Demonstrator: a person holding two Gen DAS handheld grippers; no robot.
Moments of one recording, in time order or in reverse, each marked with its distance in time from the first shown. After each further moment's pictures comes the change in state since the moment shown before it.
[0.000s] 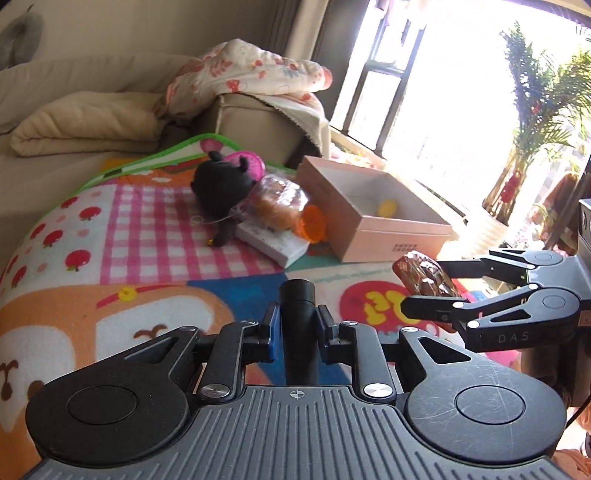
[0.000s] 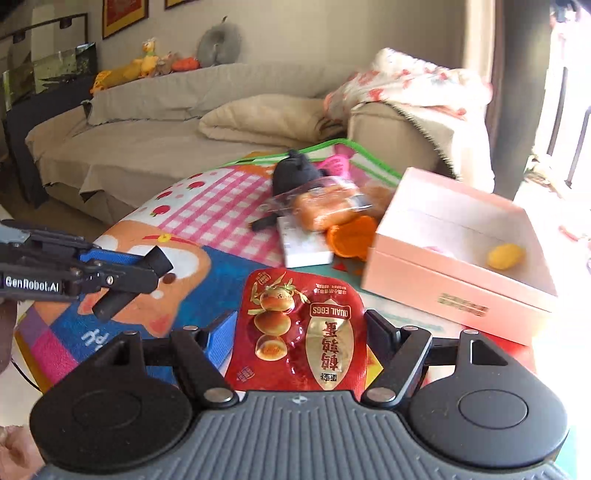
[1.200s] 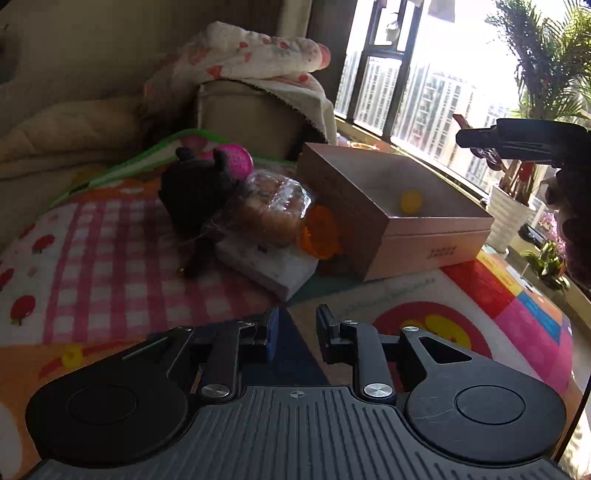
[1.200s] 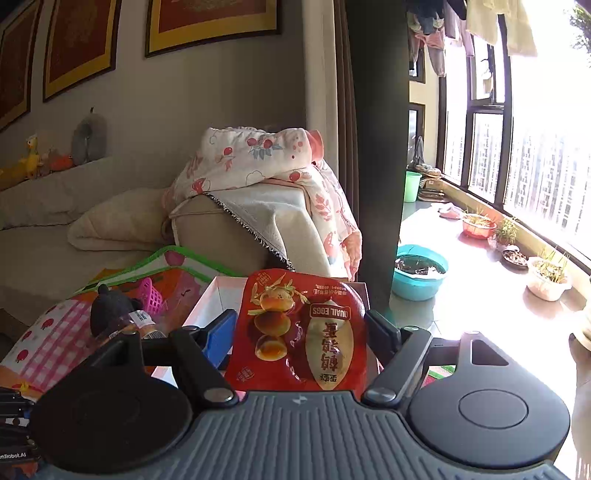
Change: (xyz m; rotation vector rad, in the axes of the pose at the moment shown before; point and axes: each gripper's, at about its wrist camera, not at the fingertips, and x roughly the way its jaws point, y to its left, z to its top) left arm 0.083 0.006 0.012 0.042 0.032 0.082; right arm 0.024 -0.149 0.073 0.234 -0.190 -0.269
